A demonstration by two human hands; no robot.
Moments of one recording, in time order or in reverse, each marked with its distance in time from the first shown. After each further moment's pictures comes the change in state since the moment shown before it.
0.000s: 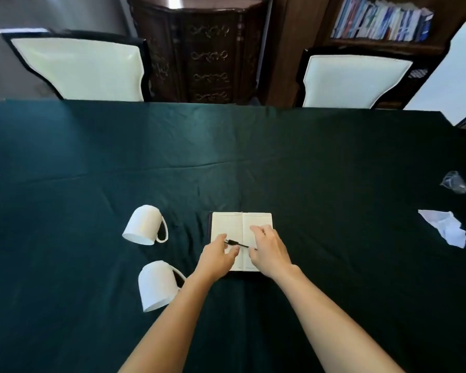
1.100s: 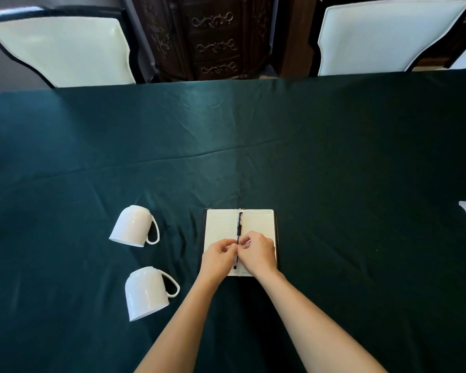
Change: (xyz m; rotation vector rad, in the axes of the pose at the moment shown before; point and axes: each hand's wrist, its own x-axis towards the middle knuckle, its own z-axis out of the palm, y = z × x) left_hand 0.042 0.005 0.040 -0.337 0.112 -0.208; right_hand 0.044 0.013 0.043 0.585 -0.026 0.312
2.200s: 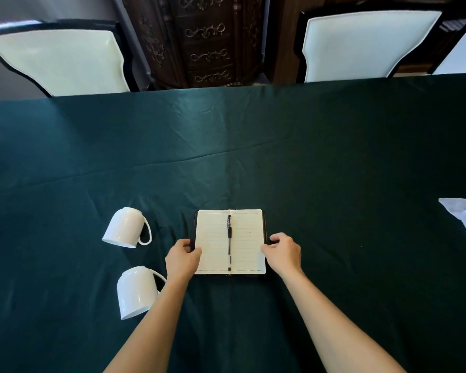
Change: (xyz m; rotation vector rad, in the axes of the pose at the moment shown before) left_hand 0.008 -0.019 -0.034 0.090 0.336 -0.102; right_hand -0.003 0.048 -0.065 0.039 0.105 0.179
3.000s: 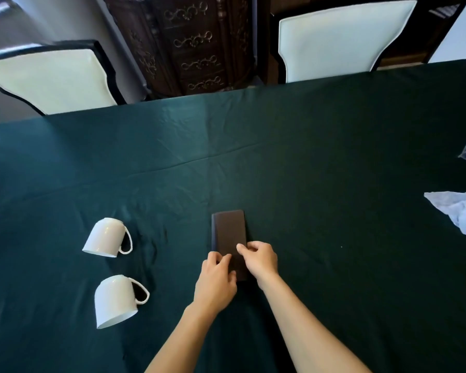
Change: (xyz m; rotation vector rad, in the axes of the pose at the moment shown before) left_hand -0.087 0.023 0.089 0.657 -0.202 0.516; right_hand 0.001 0.008 -0.011 0.267 -0.140 0.064
